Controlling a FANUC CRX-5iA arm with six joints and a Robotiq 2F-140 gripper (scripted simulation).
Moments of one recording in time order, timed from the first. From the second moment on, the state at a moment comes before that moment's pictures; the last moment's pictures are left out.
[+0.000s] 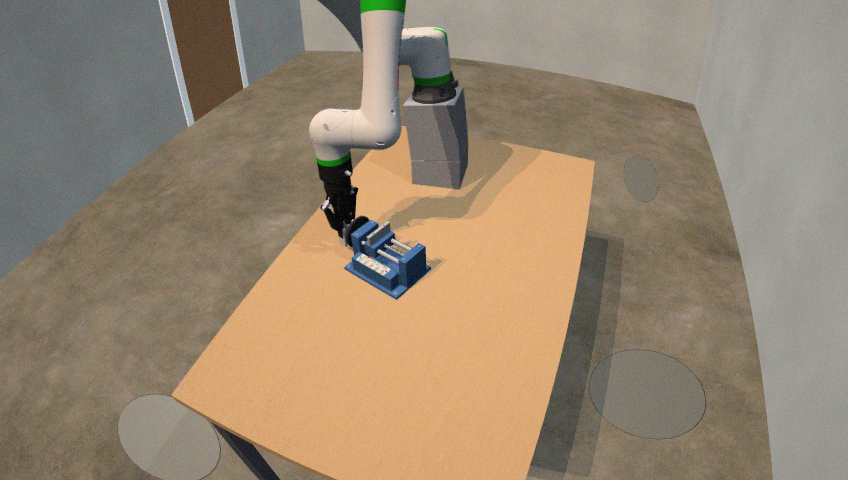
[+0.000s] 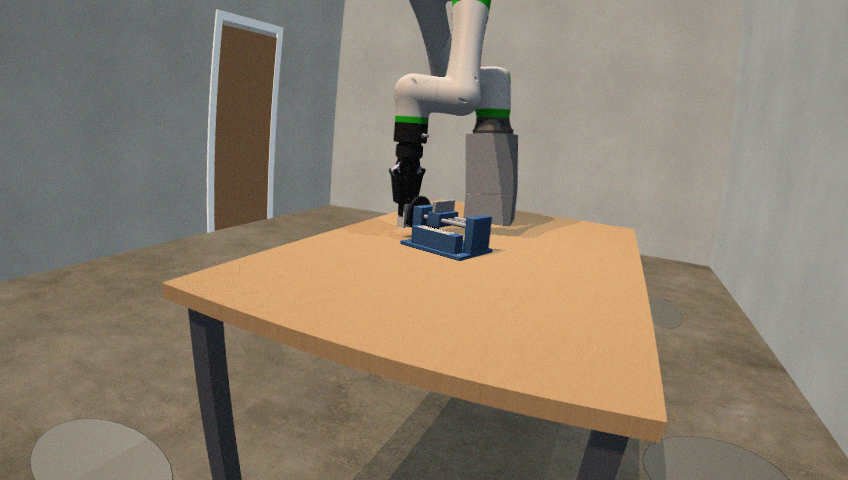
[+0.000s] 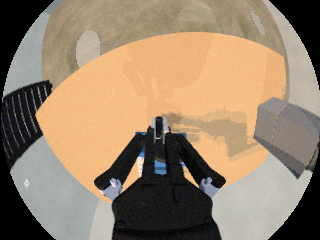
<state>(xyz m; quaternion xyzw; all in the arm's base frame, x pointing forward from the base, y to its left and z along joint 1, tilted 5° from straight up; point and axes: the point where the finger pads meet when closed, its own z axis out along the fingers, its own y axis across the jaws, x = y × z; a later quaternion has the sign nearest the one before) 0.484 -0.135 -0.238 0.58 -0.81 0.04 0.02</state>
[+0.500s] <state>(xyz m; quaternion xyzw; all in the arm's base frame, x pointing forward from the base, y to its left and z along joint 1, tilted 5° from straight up) 0.486 -0.135 -0.235 0.58 -0.81 0.04 0.02</state>
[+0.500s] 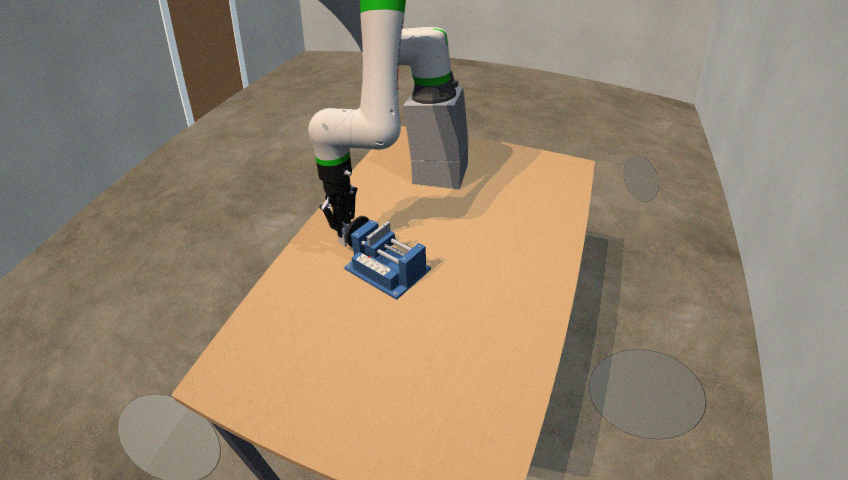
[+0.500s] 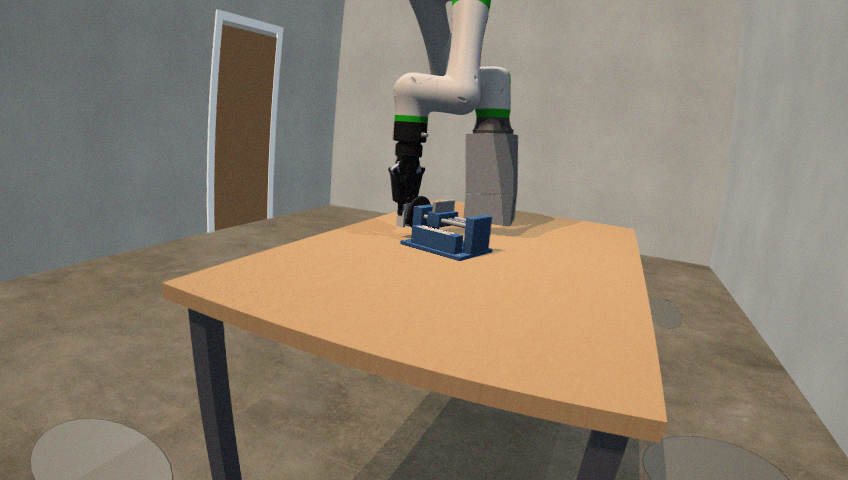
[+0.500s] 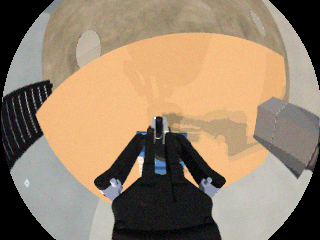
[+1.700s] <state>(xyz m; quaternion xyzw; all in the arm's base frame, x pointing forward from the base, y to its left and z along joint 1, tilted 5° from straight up) 0.493 -0.134 -0.199 0.58 -0.81 0.04 0.02</state>
